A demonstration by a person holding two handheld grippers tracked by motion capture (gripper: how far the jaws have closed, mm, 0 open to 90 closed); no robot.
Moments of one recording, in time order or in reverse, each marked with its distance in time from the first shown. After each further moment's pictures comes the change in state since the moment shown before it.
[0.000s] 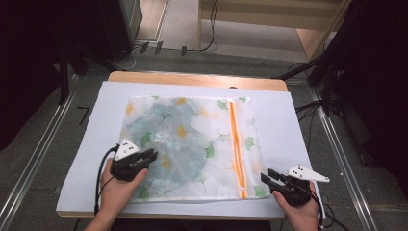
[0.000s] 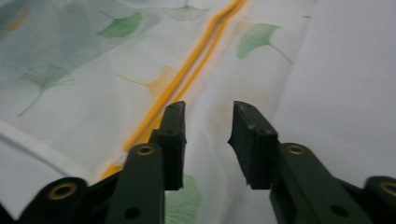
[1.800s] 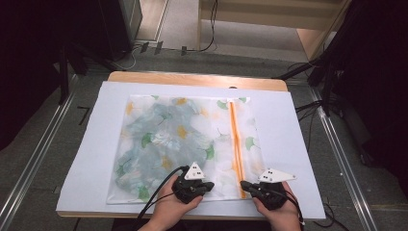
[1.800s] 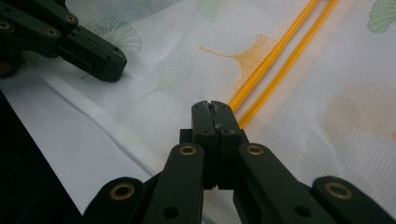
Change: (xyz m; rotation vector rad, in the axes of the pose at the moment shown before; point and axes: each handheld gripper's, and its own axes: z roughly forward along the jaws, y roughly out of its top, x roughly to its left) left arm -0.116 -0.014 0.086 0.201 -0.334 0.148; right arm 0.041 -0.004 0.036 0.152 0.138 -0.120
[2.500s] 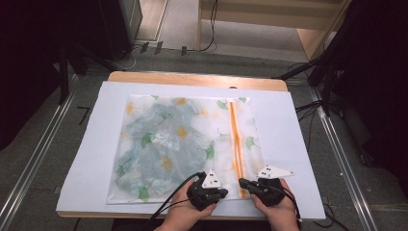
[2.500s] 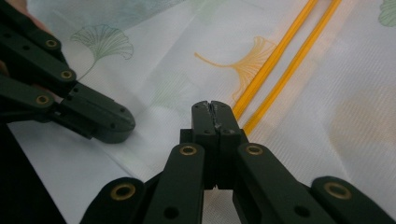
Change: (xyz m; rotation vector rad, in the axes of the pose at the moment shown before) left arm -0.030 0.010 0.023 0.014 -0.025 0.072; right arm -0.004 0.005 0.009 0.007 0.007 0.033
